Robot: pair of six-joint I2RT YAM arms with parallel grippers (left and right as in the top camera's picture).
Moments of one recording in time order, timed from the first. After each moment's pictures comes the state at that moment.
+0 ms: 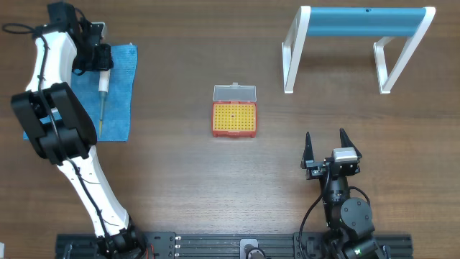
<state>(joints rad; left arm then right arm) 0.32 2.36 1.97 -0.92 0.18 0.28 0.43 0.01 0.01 0.05 0.33 -0.08</state>
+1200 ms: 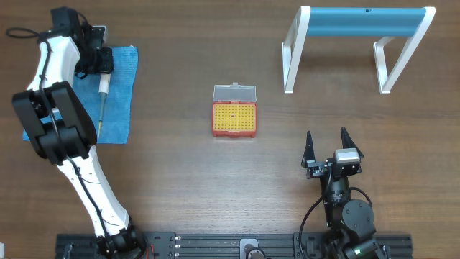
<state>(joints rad) 0.32 2.36 1.91 -0.84 0.16 0.28 0.43 0.01 0.01 0.09 0.33 -0.08</state>
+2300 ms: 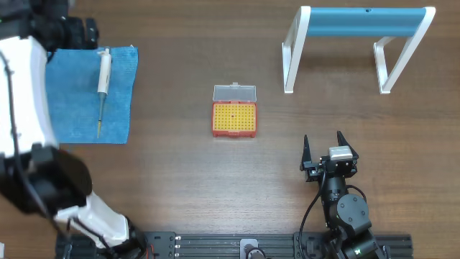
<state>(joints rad) 0.32 1.86 1.90 -0.97 0.16 0.26 0.43 0.01 0.01 -0.04 0.33 -0.08</state>
